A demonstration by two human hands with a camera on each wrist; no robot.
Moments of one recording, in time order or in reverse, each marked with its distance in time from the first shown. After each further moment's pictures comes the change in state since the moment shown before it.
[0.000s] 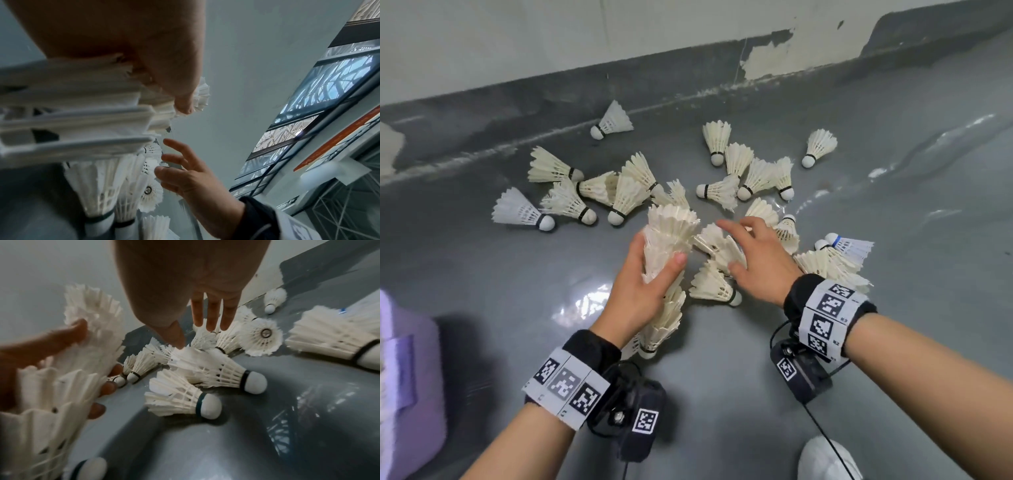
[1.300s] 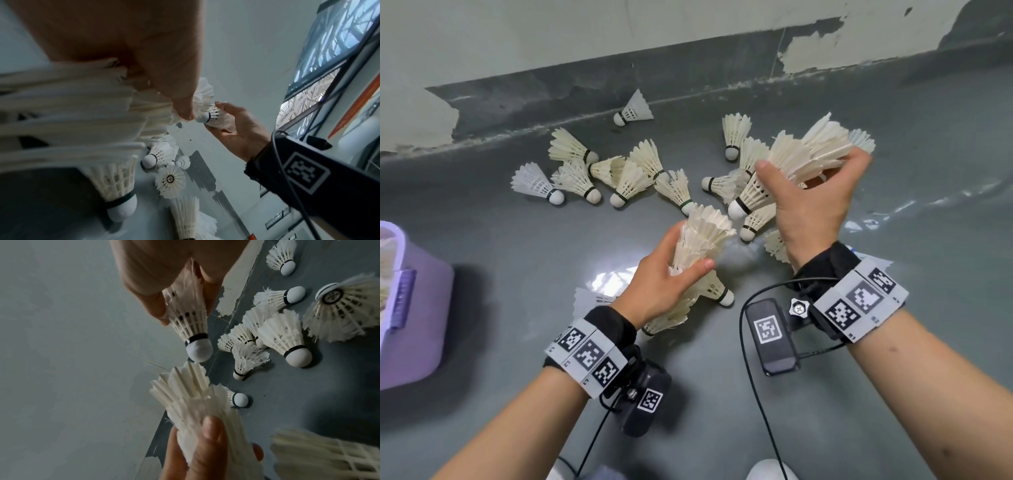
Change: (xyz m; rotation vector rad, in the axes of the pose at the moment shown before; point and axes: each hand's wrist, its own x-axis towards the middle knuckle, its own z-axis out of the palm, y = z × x) left_hand 0.000 0.005 0.074 0.275 0.009 -0.031; right_hand 0.016 0.023 -0.068 1.067 0.776 0.012
